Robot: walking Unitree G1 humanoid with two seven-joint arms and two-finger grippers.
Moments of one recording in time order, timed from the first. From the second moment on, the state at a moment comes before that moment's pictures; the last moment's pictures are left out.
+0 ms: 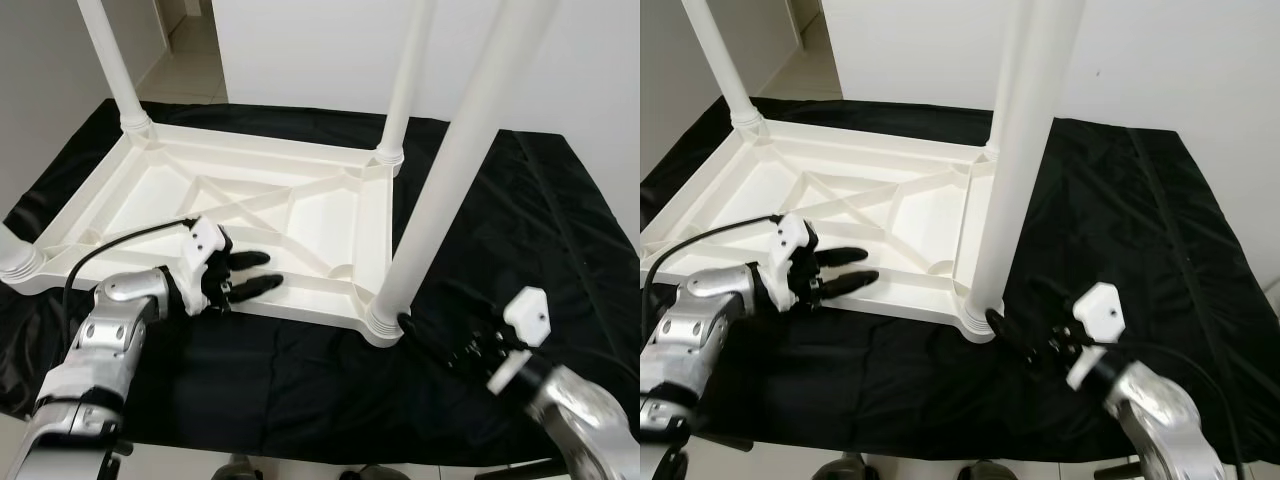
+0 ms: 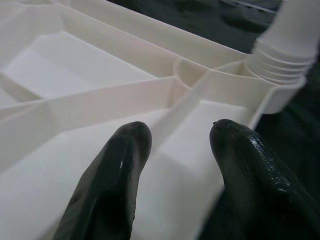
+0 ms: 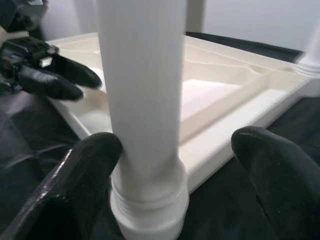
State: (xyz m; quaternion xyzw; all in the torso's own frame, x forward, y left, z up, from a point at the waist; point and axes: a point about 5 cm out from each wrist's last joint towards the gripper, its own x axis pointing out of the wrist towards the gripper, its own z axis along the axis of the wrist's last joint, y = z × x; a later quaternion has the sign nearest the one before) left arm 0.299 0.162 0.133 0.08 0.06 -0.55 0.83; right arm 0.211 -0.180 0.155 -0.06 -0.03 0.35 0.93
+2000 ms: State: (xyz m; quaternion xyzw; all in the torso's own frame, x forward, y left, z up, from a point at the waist) left arm 0.298 0.085 0.139 0.01 0.02 -0.58 0.81; right arm 0.250 -0.138 0.127 0.00 -0.04 0.18 0.98
